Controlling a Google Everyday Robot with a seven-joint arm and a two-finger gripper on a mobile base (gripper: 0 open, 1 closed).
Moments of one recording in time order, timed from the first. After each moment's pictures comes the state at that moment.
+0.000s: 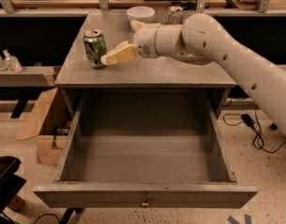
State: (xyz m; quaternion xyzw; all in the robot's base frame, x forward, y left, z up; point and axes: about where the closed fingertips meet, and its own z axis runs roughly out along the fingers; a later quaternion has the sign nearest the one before) arm 0.715 0.060 0.929 -0.46 0.63 0.26 0.57
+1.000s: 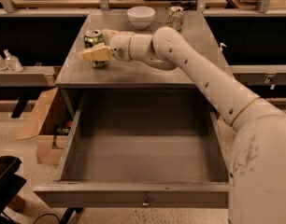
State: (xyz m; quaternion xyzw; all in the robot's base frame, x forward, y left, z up) arm 0.760 0.148 0.896 -0.43 0.60 0.37 0.57
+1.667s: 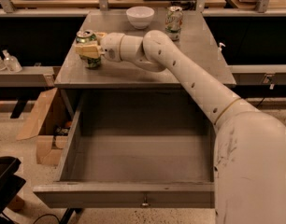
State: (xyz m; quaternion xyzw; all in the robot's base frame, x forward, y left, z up) arm 0.772 0.183 0.893 -0.43 0.58 0.40 0.57
